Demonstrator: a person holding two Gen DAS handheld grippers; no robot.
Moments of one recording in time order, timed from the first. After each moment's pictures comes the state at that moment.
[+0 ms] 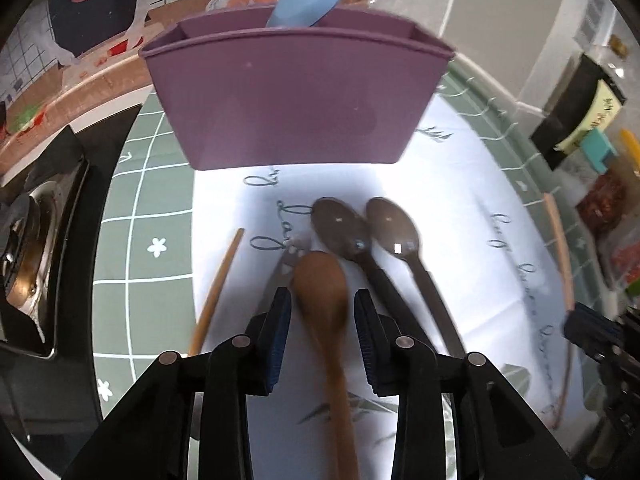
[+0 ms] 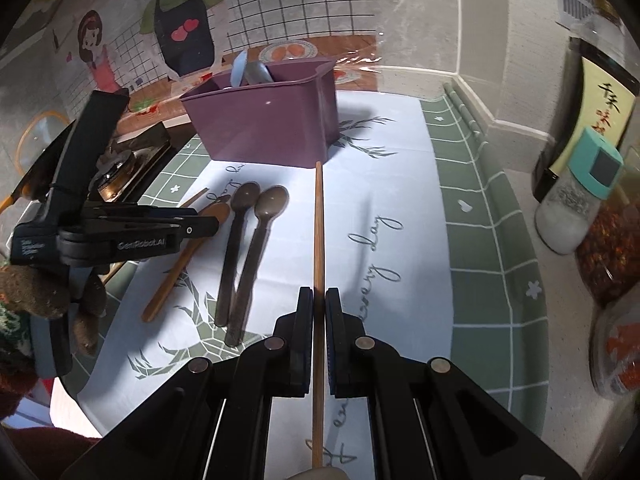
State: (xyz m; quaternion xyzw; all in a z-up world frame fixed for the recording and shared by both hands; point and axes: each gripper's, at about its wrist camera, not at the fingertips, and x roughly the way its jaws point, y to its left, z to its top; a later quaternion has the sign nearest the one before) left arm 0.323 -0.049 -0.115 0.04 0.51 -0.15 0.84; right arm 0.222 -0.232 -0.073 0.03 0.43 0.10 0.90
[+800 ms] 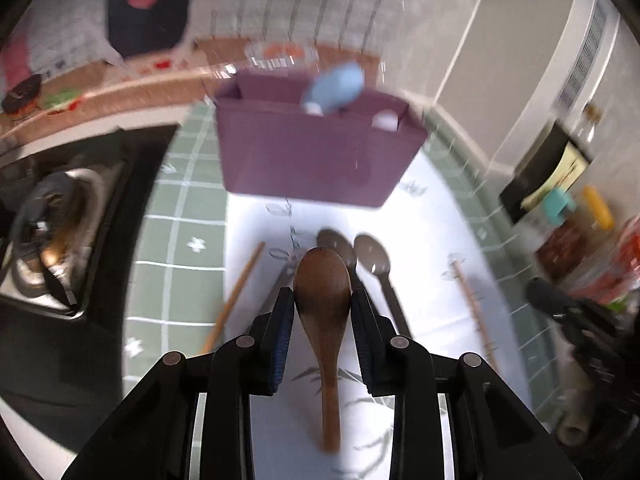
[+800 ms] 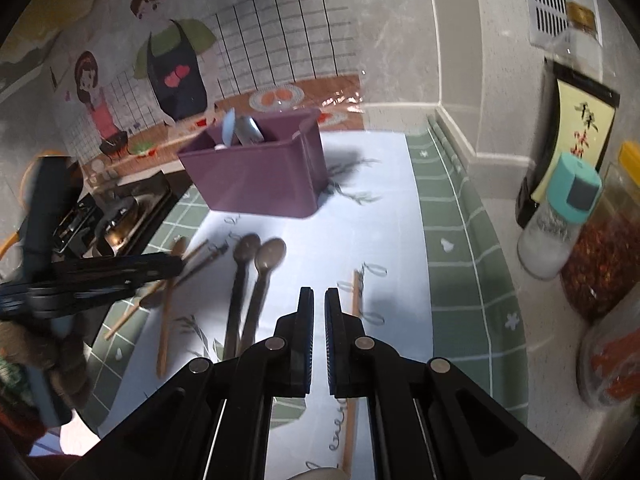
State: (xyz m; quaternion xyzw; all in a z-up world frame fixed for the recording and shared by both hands) left arm 0.272 -0.016 -0.053 -0.05 0.45 -0.15 0.88; right arm 0.229 -0.243 -0.040 0.06 0.38 0.10 0.92
